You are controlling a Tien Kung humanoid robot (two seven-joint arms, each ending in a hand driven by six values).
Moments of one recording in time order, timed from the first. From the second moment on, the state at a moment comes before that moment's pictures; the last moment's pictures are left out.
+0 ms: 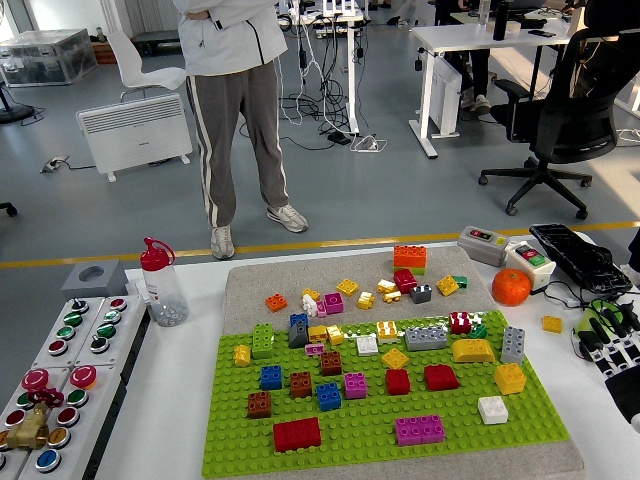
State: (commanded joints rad) left arm -0.09 0.00 -1.22 -0.18 1.01 0.25 0.19; right arm 0.01 -0.31 1.47 1.54 -0.04 -0.19 0.23
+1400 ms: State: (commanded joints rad) left arm -0.09 0.00 -1.22 -0.18 1.01 0.25 0.19; right arm 0.01 -0.31 1.46 1.53 -0.03 -0.20 0.23
